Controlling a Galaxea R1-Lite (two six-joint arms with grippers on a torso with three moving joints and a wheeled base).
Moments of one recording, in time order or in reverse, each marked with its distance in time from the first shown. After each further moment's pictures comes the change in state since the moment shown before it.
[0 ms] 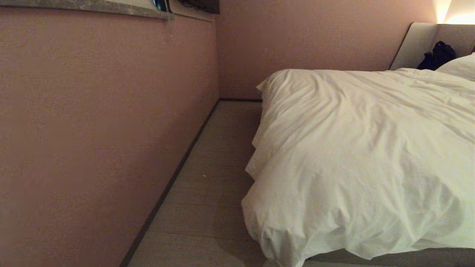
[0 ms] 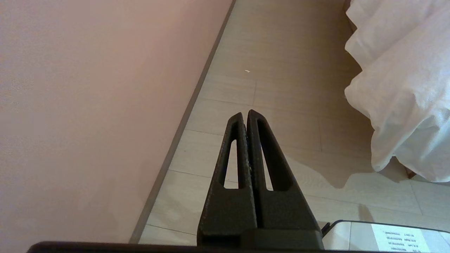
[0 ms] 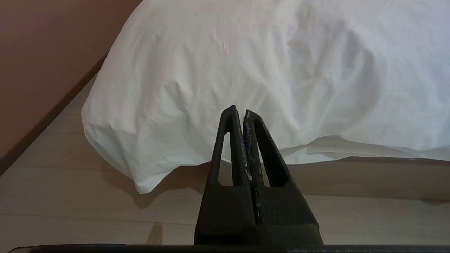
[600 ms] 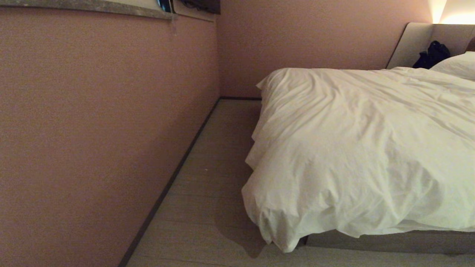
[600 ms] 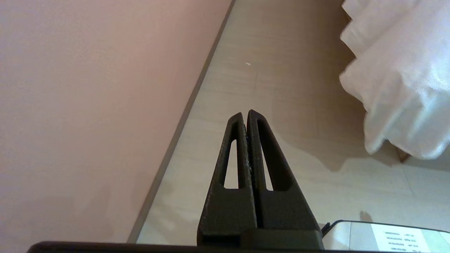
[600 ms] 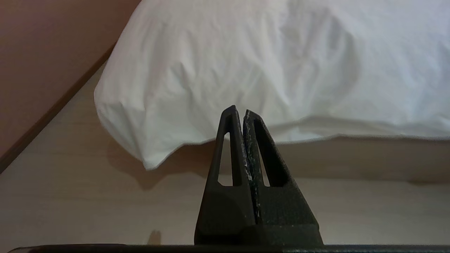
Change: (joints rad) left arm 0.000 0.000 0.000 0.000 0.000 0.001; right arm 0.000 0.000 0.000 -0.001 -0.001 0.000
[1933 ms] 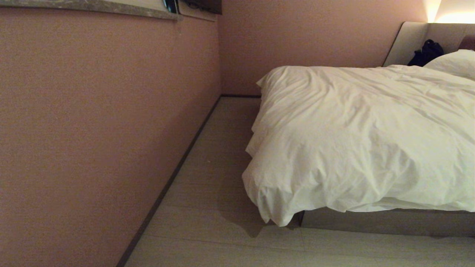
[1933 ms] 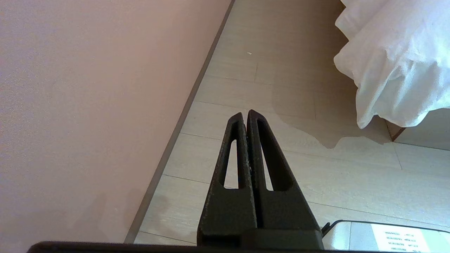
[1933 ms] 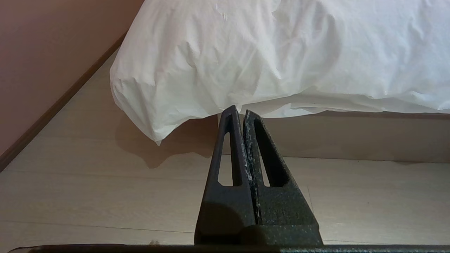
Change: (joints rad) left arm 0.000 0.000 0.000 0.000 0.000 -0.001; right arm 0.000 0.000 0.000 0.000 0.001 0.000
